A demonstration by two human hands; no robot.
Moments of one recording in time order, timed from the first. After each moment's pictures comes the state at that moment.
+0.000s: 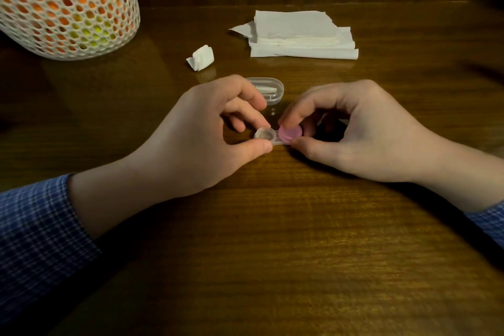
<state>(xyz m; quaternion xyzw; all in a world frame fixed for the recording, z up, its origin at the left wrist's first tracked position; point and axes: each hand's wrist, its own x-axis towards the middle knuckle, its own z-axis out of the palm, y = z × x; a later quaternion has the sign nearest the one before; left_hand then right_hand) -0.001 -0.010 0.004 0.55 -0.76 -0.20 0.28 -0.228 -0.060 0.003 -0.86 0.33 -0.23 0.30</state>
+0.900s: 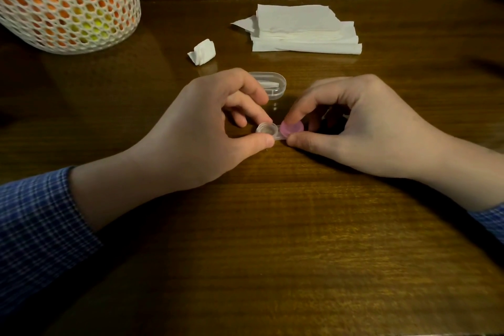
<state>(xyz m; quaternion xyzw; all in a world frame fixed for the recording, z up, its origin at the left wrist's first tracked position) -0.001 -0.010 0.005 0.56 -0.76 -0.20 0.28 -0.225 -0.059 0.003 -0.86 0.35 -0.23 0.28</state>
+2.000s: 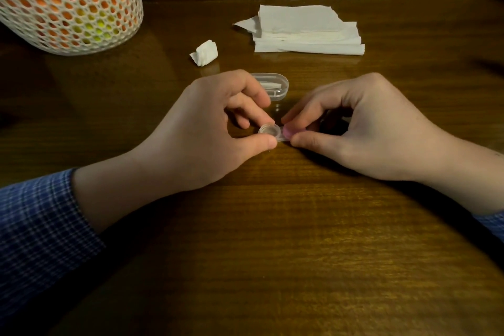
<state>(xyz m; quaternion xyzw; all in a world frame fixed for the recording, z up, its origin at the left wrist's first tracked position) -0.001 -0.010 0.005 0.56 -0.75 -0.22 0.29 -0.222 -0.054 0.009 -0.86 0.37 -0.22 0.28</state>
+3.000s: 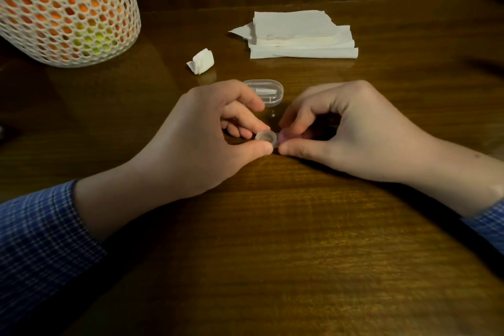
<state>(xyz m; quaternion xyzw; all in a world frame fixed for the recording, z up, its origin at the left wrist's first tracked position) -0.003 -0.010 0.008 0.57 -0.73 -0.22 0.30 -0.219 -0.056 0.007 -0.86 0.35 -0.24 0.28</state>
